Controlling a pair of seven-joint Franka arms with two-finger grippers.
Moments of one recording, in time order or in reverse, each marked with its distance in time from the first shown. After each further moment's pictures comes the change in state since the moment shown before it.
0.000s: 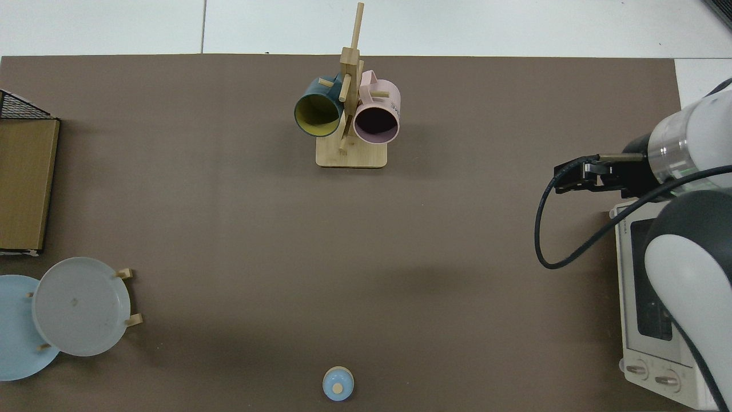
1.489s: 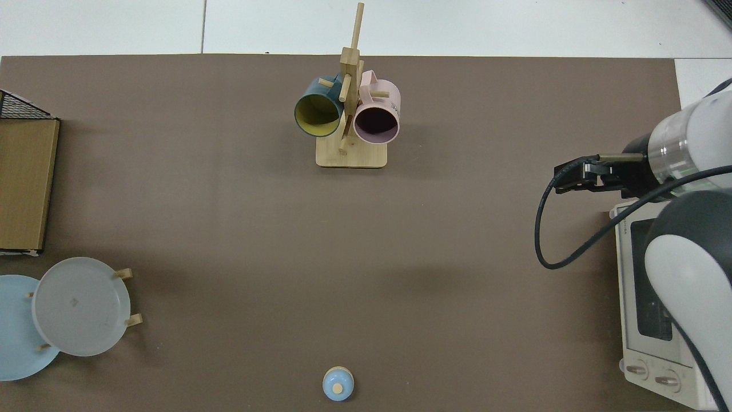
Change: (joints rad) left arm 0.000 0.270 0.225 -0.025 0.100 0.433 -0.037; right arm 0.000 0.000 0.000 0.000 0.000 0.000 0.000
